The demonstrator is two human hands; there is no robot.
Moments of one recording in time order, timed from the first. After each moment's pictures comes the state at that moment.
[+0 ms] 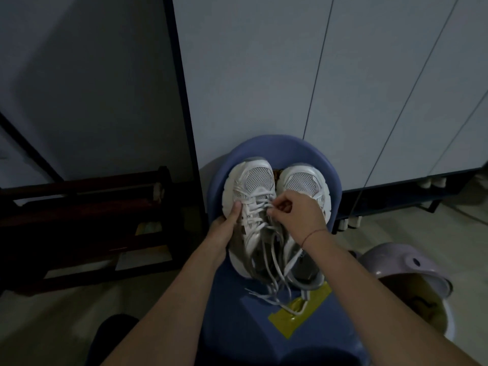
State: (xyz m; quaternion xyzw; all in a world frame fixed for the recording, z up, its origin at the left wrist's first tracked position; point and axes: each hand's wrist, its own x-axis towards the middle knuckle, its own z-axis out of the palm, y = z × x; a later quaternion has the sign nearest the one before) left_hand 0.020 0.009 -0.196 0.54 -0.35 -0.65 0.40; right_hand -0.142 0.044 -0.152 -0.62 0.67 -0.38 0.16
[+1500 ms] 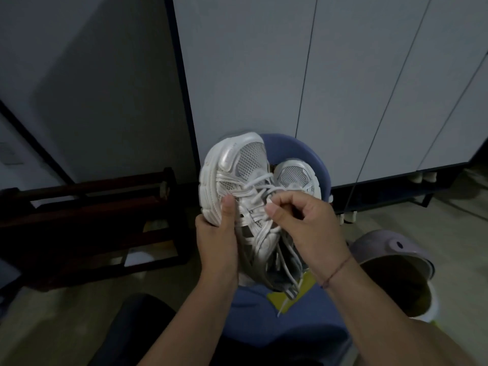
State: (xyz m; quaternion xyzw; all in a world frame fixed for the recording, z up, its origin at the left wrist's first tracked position) left_hand 0.016 0.131 -0.127 0.50 -0.34 -0.49 0.63; right_hand -0.105 0.171 -0.080 -0.54 0.52 -0.58 0.32
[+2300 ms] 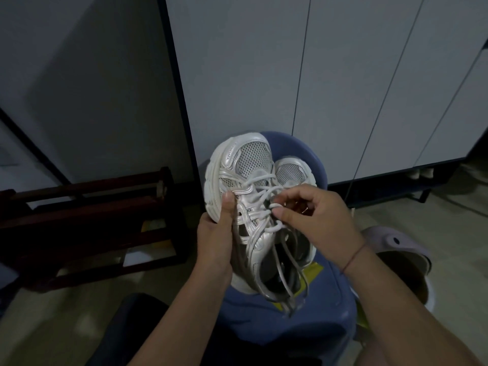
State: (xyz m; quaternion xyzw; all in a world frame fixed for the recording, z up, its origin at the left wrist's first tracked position) left_hand 0.016 0.130 -0.118 0.48 -0.32 -0.59 0.56; right_hand -0.136 0.165 -0.080 -0.62 0.52 -0.52 0.27
